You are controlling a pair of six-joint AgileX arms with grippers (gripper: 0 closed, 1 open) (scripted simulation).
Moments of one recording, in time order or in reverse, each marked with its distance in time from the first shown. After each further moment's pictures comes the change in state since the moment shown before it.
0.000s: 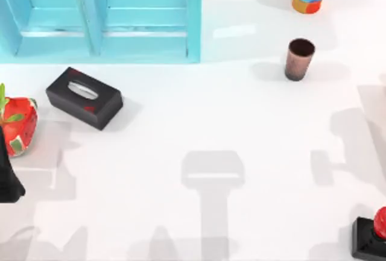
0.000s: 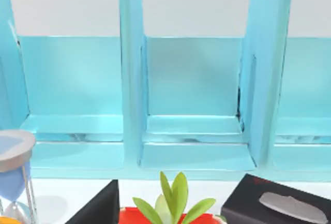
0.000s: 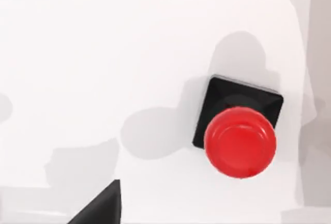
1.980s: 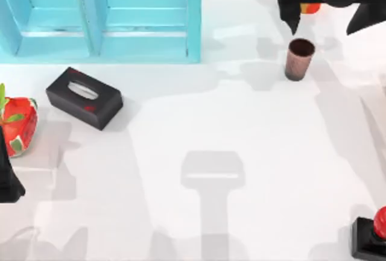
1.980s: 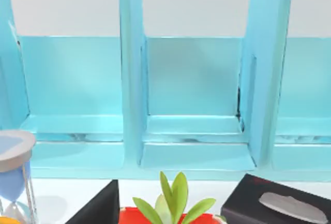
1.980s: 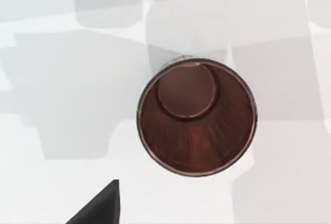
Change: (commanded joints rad) left arm 0.000 0.000 0.000 0.000 0.000 0.000; right arm -0.031 1.430 1.484 -0.142 0.145 -0.035
